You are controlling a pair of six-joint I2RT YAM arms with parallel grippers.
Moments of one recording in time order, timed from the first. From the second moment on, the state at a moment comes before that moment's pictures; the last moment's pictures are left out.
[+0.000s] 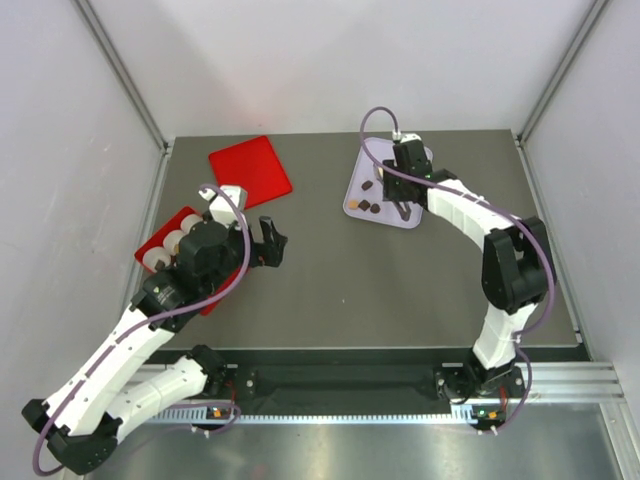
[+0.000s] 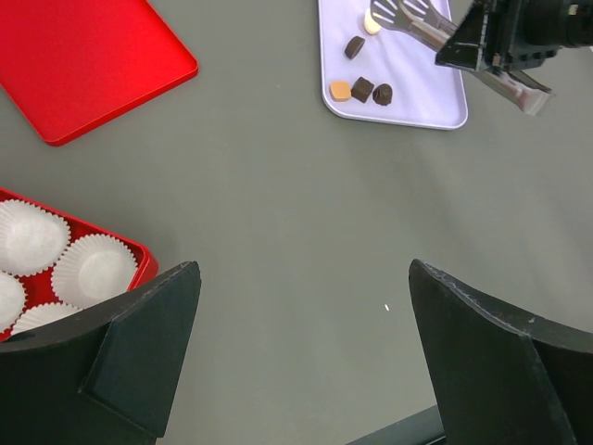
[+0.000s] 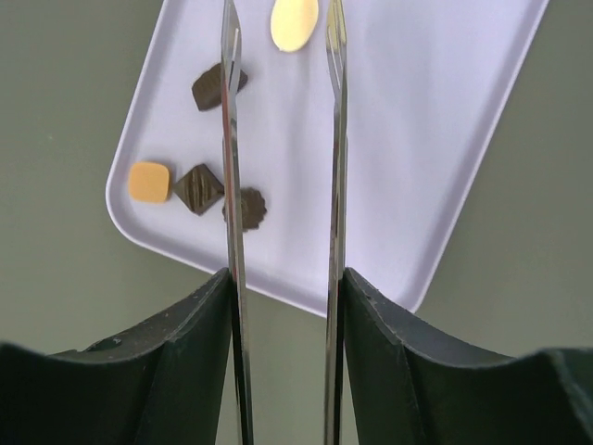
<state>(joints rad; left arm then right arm) -0.67 0.78 0.97 -0.55 -0.25 -0.36 0.40 1.81 1.41 -0.36 0.18 0.25</state>
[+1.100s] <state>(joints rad) -0.67 0.72 1.00 -0.54 -0.28 -0.36 0.40 1.97 1.49 -0.33 0.20 0.21</state>
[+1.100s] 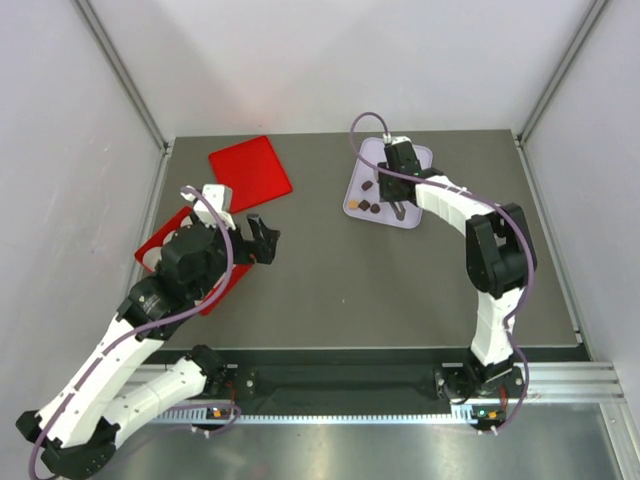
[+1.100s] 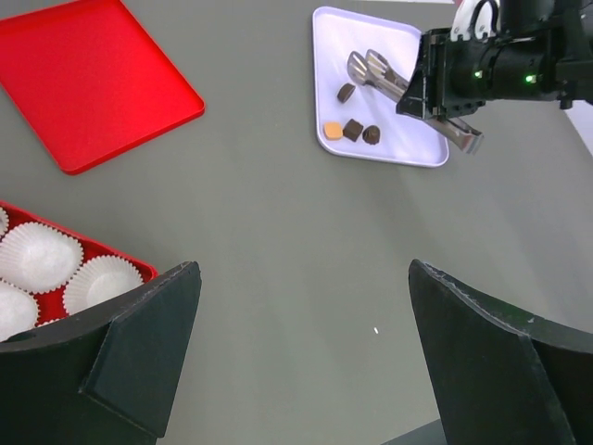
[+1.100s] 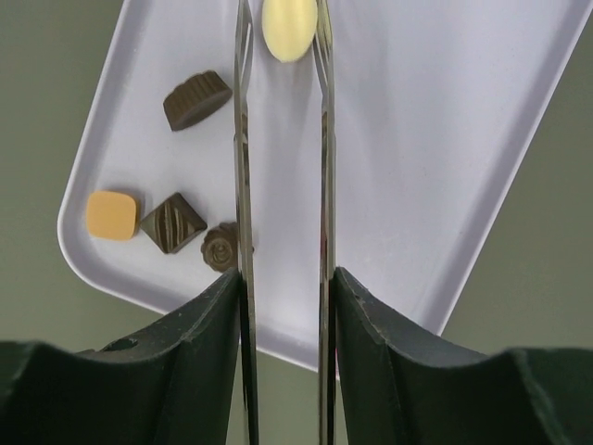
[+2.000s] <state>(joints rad) -0.67 0.84 1.31 -0.64 -0.26 -0.37 0.40 1.85 1.49 -0.39 0.19 0.16</state>
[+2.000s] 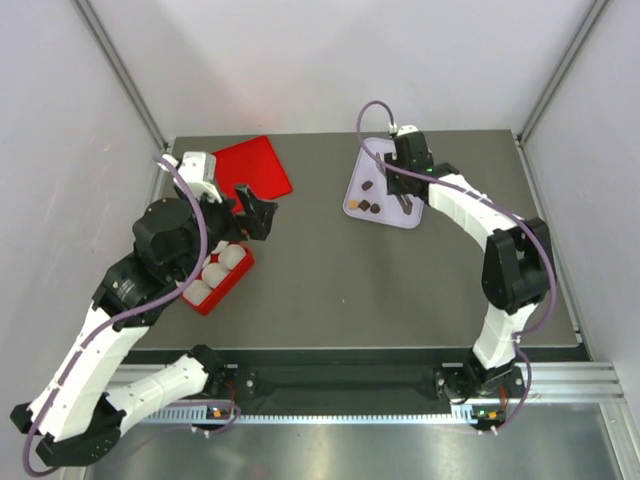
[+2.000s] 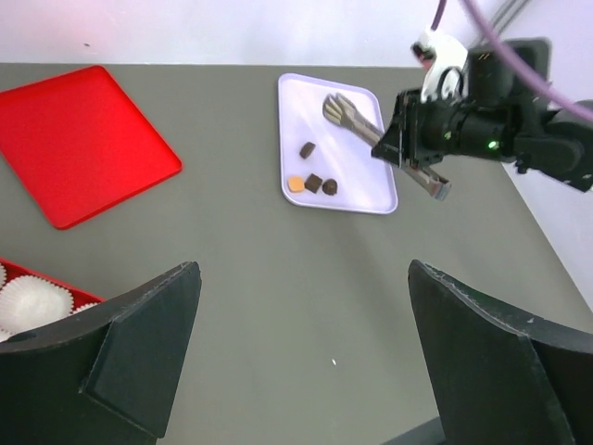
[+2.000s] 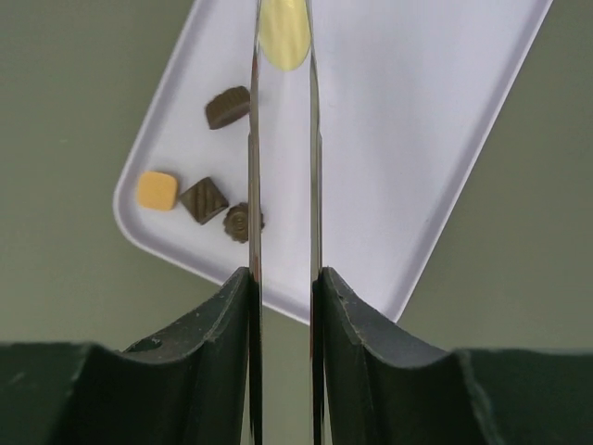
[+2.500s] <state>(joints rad) -0.67 0.81 1.38 -0.67 -0.13 -0.46 0.65 1.72 1.44 -0.28 0.04 0.31</state>
